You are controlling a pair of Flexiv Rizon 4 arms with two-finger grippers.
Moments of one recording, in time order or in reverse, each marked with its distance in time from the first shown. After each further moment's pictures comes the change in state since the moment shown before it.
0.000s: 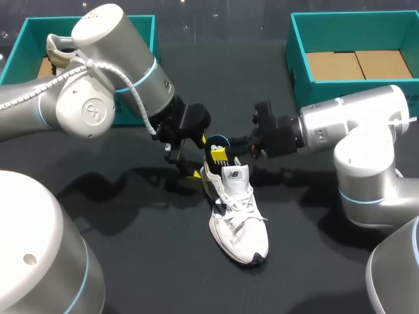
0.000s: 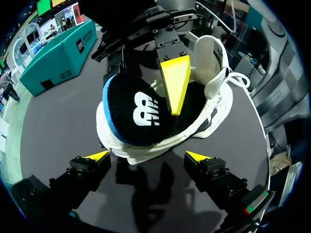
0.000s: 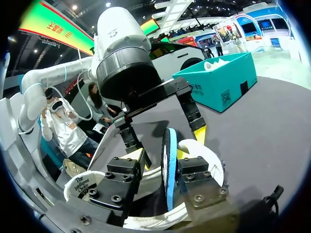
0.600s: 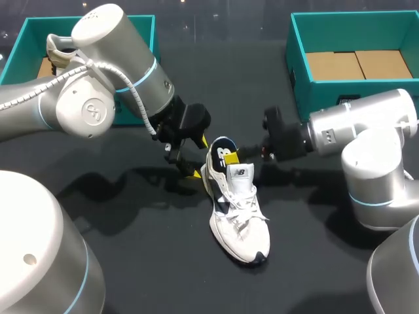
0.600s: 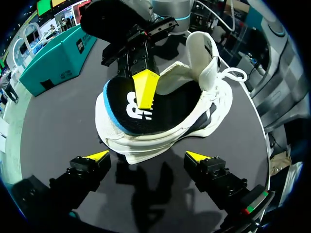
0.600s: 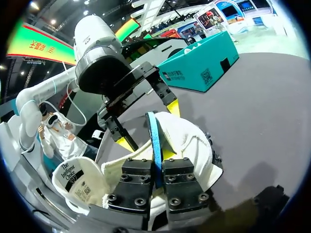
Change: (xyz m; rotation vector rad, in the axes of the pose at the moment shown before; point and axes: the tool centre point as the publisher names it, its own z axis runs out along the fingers) left arm 0.000 0.000 0.000 0.000 0.000 0.000; right arm -0.021 -0.033 -0.017 0.049 -0.049 0.194
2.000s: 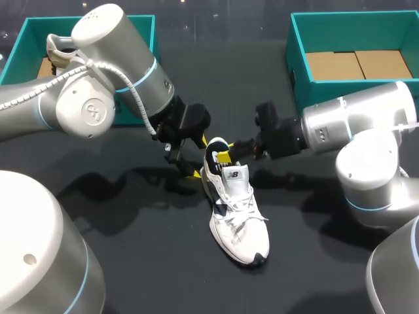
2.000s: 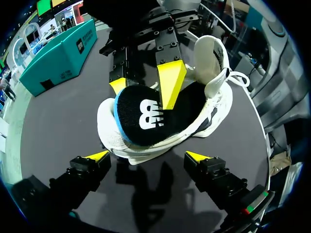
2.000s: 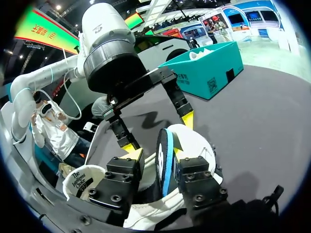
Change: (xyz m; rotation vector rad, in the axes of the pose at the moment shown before) left arm 0.000 0.000 0.000 0.000 0.000 0.000; right arm 0.017 0.017 0.005 0.012 -0.075 -0.112
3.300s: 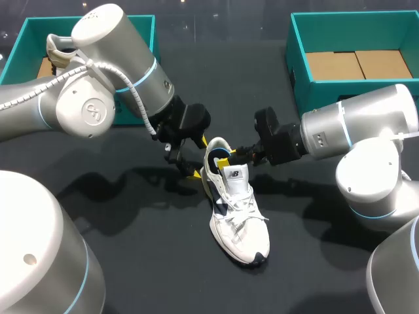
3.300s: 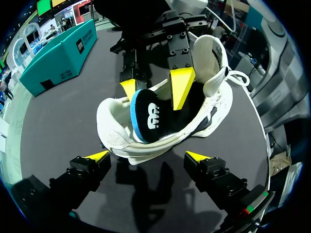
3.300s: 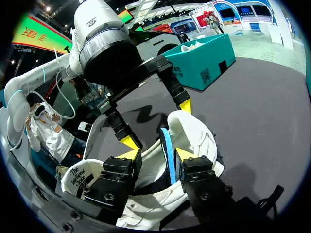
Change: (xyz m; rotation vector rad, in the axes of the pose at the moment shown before) left arm 0.000 0.000 0.000 0.000 0.000 0.000; right arm 0.003 -0.013 0.000 0.038 -0.061 0.034
